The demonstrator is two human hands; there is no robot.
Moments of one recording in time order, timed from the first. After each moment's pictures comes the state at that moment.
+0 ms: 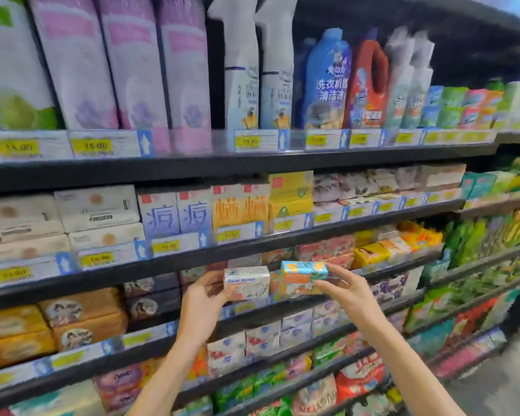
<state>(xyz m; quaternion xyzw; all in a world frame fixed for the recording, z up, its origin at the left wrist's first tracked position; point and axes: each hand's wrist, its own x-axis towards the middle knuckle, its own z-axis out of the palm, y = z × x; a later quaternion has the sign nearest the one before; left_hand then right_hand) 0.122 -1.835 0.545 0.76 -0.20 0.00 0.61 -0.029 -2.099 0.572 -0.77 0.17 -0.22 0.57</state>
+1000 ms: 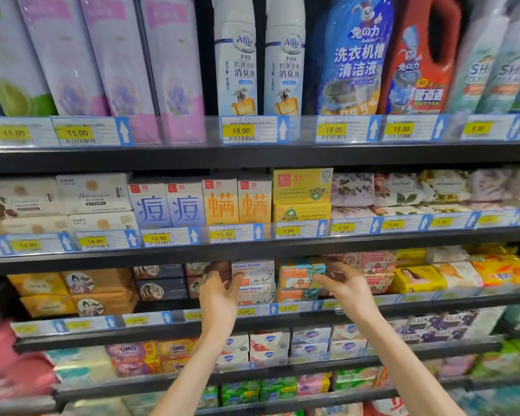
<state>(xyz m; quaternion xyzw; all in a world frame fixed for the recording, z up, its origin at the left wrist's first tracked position) 0.134 -1.910 0.518 0.82 -0.02 0.16 0.54 0.065 -2.167 0.544 -0.81 0.12 -0.17 0.54</state>
